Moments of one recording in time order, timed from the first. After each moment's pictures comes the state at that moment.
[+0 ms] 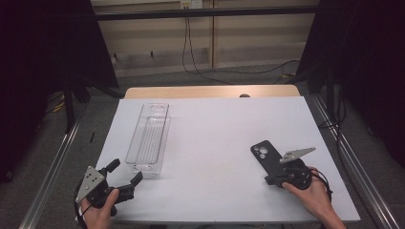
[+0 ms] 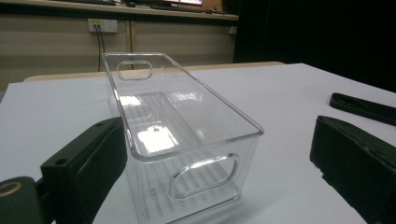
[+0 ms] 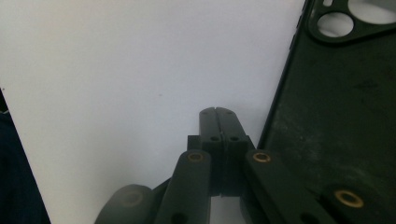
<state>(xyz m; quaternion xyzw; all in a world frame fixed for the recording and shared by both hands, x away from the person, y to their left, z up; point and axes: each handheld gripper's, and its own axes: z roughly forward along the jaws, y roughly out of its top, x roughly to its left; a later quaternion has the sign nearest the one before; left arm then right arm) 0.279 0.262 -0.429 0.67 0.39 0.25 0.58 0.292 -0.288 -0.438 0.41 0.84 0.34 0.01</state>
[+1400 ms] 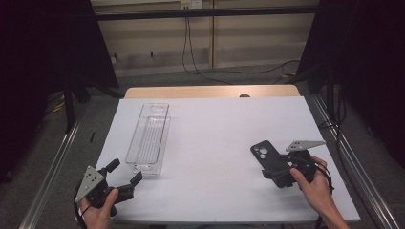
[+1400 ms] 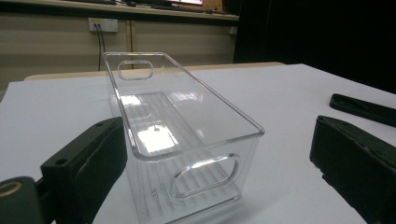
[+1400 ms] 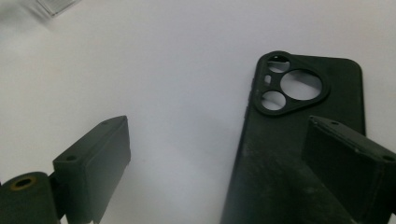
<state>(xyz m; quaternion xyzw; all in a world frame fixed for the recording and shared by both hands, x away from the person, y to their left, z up) 0.279 0.262 -0.428 0.67 0.39 0.25 0.58 0.303 -0.293 -0.415 0.45 0.80 0.39 0.08</state>
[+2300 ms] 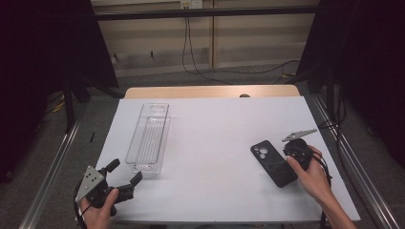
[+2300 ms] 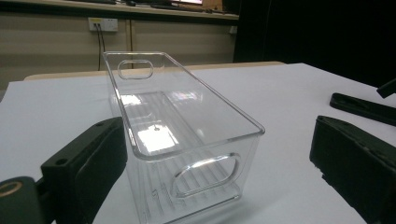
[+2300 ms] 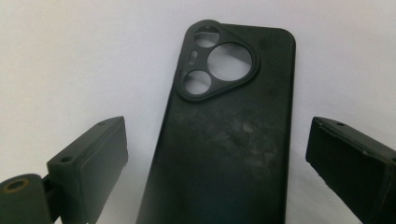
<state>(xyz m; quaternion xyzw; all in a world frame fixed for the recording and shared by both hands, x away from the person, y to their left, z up) 0.279 0.263 -0.429 0.67 0.39 0.25 0.58 0.340 -0.303 -0.425 0.49 0.82 0.29 0.08</state>
